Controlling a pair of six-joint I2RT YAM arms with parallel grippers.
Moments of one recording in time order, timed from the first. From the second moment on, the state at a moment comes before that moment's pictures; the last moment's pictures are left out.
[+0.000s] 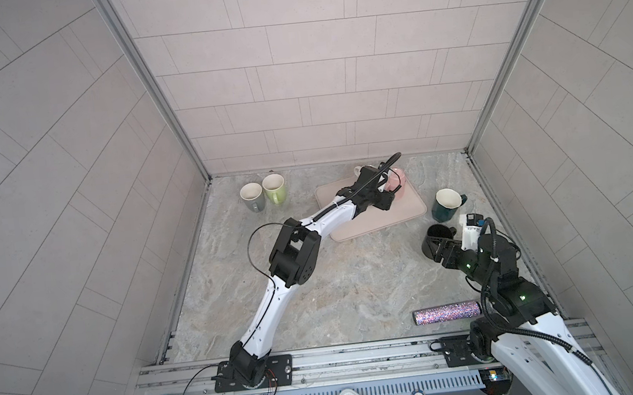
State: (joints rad) left arm -0.70 2.46 2.09 -0.27 0.12 -0.06; right arm 0.19 0.48 0.47 -0.46 -0.08 0.53
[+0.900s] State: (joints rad) left arm -0.67 2.59 2.26 -0.28 0.10 -0.03; right arm 0.19 0.48 0.45 -0.50 -0.01 0.54
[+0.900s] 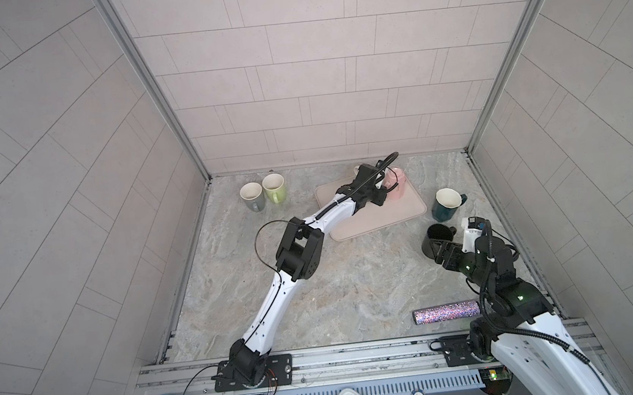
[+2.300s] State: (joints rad) left arm -0.67 2.66 2.44 -0.45 0.10 -0.07; right arm 0.19 0.43 0.45 -0.56 0.01 0.52
